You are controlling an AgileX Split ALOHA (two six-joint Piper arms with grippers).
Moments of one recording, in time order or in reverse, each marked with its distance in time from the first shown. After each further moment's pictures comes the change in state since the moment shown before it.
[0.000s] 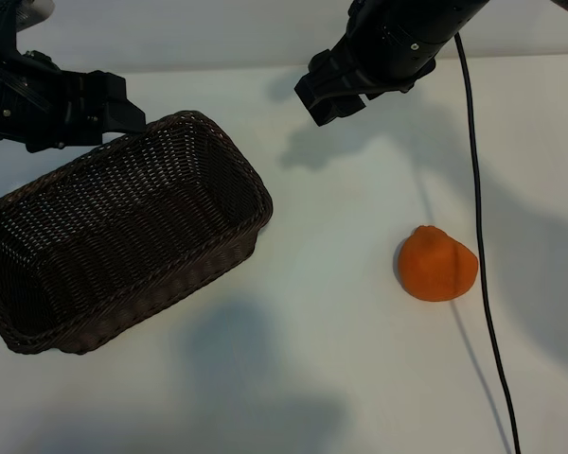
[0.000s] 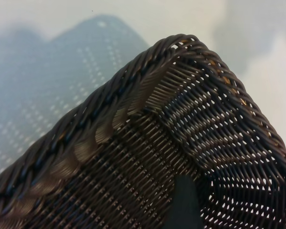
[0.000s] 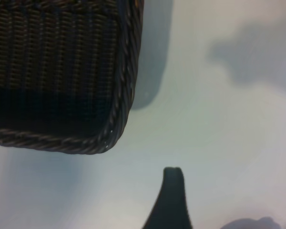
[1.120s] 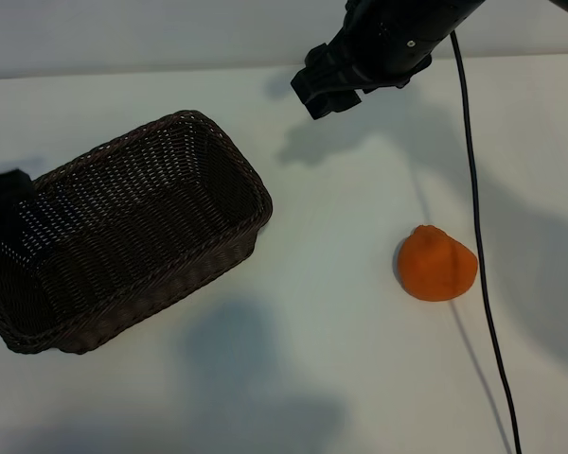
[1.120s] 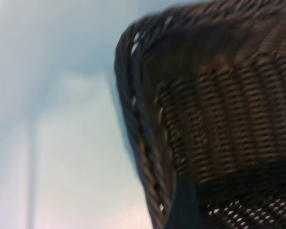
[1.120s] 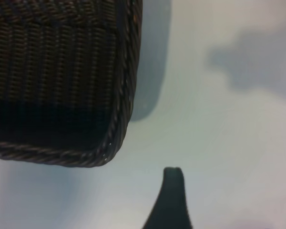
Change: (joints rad) left arm 0.000 -0.356 0.303 0.672 0.096 -0.819; right arm 0.000 0.006 0.000 0.002 -0.035 0.000
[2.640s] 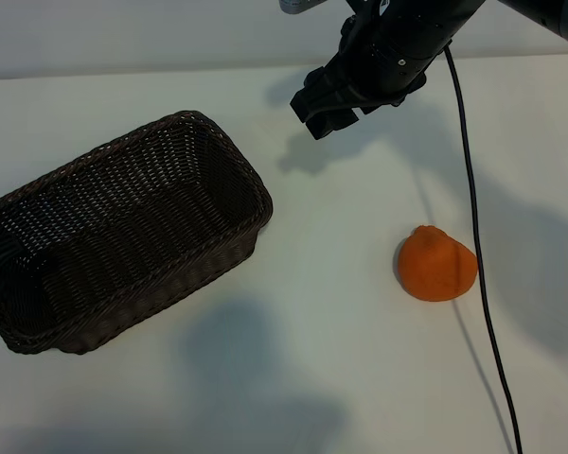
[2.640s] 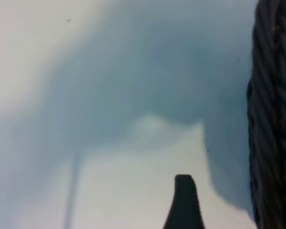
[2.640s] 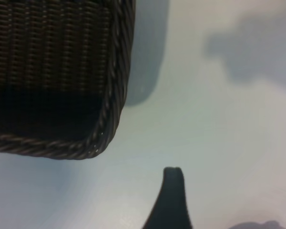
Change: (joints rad) left arm 0.000 -0.020 0.256 0.260 -0.206 -0.333; right arm 0.000 0.049 0.000 -0.006 0.020 0.000
